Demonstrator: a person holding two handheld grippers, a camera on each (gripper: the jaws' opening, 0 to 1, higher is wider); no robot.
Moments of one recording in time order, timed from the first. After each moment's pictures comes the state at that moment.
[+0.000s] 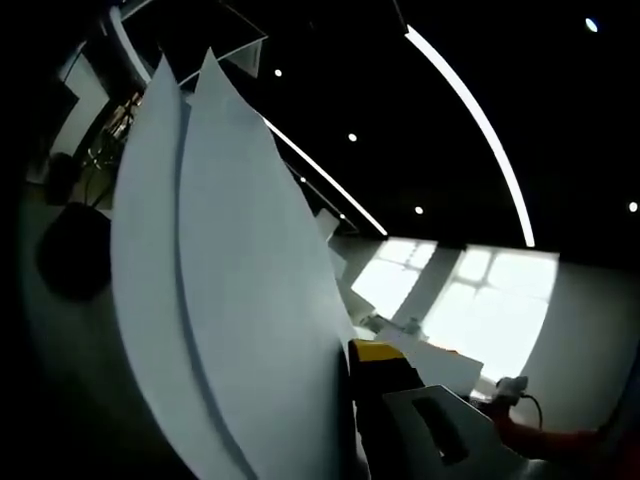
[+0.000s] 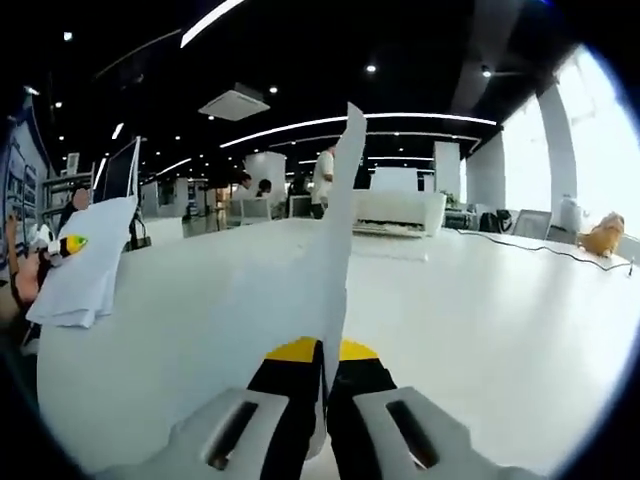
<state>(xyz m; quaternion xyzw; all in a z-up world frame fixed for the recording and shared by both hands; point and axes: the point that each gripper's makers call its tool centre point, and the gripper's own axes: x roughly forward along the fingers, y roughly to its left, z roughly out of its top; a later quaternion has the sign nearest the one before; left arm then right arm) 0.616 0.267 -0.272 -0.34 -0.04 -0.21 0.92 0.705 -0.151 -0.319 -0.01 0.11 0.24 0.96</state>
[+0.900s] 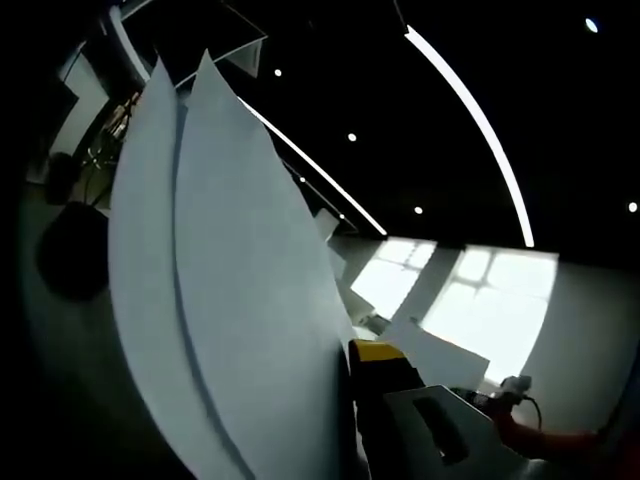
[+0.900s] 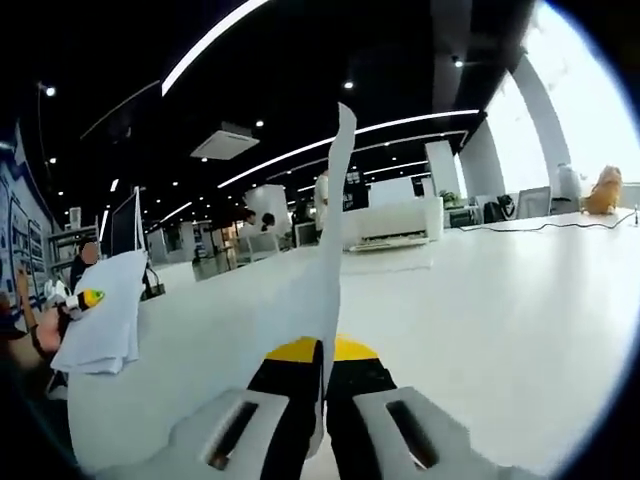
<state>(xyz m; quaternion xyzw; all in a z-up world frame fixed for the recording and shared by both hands) 0.615 0.265 -0.271 -0.34 -0.04 -0.21 0.92 0.696 -0.149 -0.299 0.08 0.07 0.25 0.96</state>
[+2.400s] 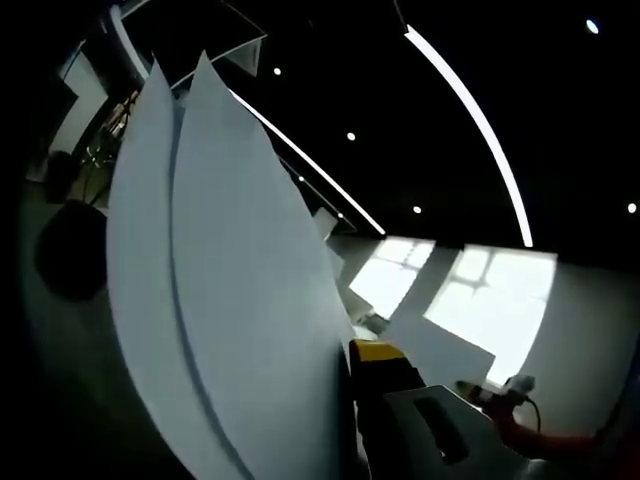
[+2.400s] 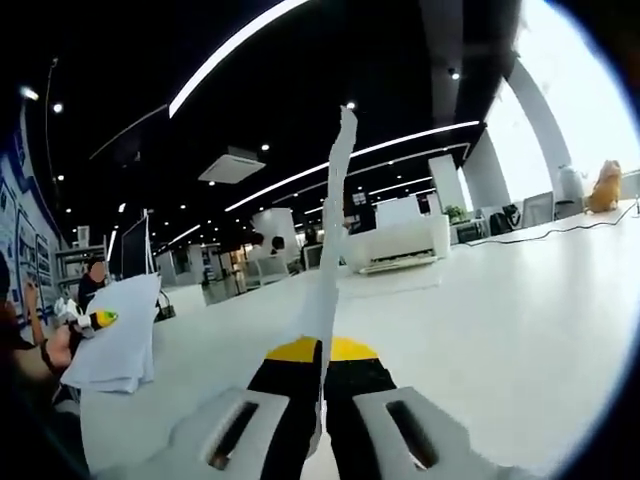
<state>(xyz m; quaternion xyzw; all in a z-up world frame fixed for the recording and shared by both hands) 0.616 0.266 -0.271 -0.34 -0.04 -0.21 0.92 0.687 -0.146 -0.277 0.11 0.03 0.27 0.96</state>
